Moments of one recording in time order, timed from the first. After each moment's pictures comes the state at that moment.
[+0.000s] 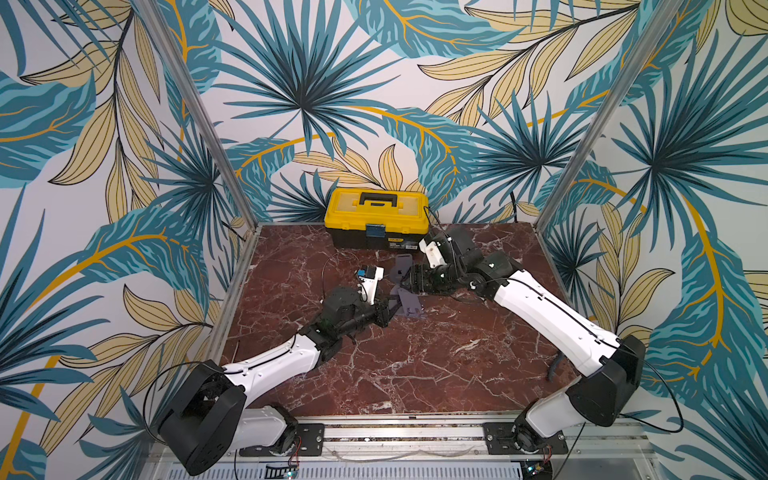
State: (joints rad) left arm -0.63 1.29 0.63 0.47 0.38 -0.62; right arm 0.62 1.55 1.52 -0.83 -0.21 0.59
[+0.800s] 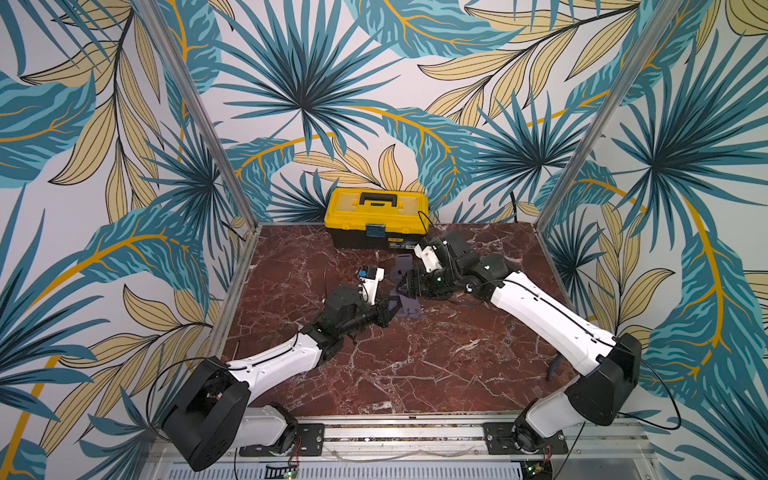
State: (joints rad) left arm -0.63 1.31 0.63 0.47 0.38 -0.63; right arm 0.64 1.56 1.51 -0.83 -0.25 0.59
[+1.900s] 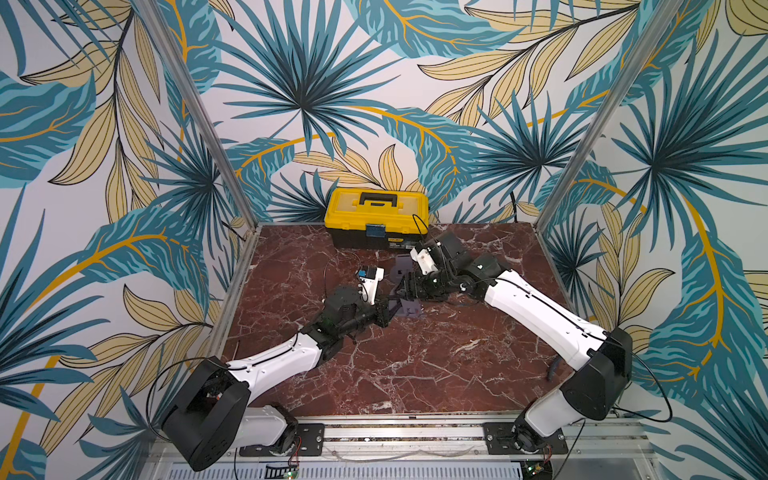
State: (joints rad) left arm -0.63 1.31 0.63 0.47 0.38 -0.63; right arm 0.65 1.59 1.51 -0.83 -0.27 0.59
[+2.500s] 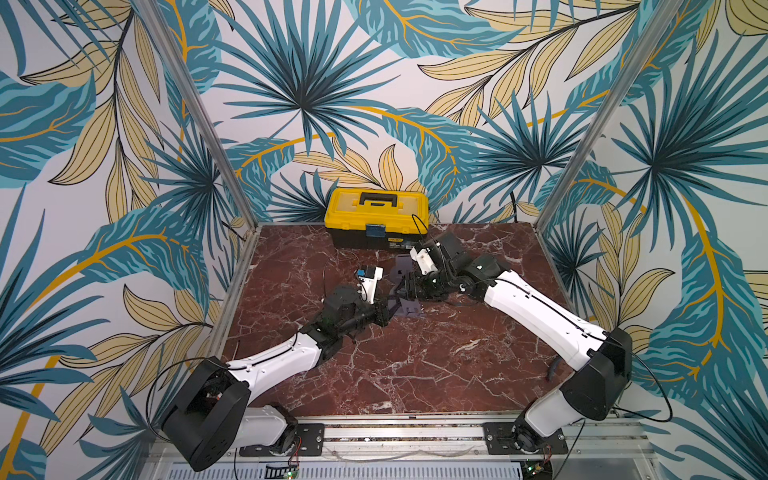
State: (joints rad) left arm -0.62 1.31 0.63 0.47 0.38 -0.66; right arm 0.65 1.59 1.51 -0.83 -0.24 0.58
